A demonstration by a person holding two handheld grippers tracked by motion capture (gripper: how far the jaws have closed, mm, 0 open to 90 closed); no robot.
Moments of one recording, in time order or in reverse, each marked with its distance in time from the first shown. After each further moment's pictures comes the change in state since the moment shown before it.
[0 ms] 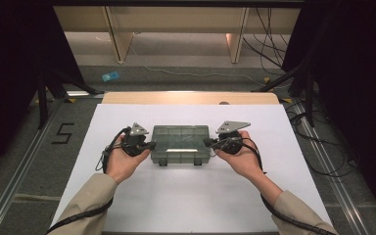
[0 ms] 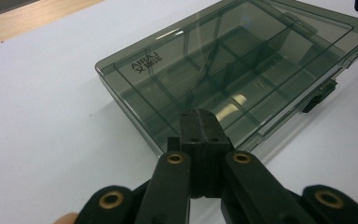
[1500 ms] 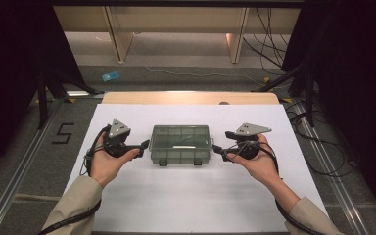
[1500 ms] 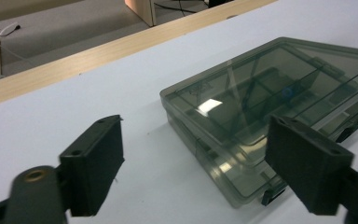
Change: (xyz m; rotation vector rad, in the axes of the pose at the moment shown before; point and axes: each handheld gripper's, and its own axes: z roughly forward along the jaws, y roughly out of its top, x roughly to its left) left arm 0.016 -0.009 -0.033 -0.217 0.109 -0.076; right arm -0.017 -0.022 -0.033 -0.102 -0.058 0.056
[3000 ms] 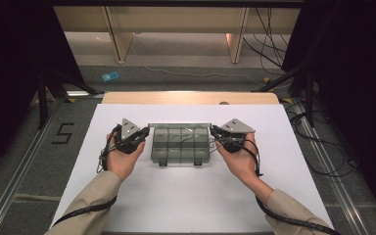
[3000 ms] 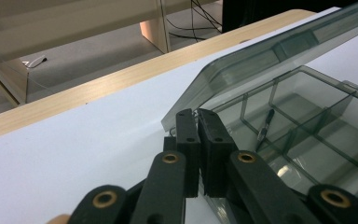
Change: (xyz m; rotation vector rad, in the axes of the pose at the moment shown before) left arm -0.008 -0.008 0.035 -0.109 0.073 0.028; right arm 0.020 0.013 0.035 -0.108 -0.263 -0.002
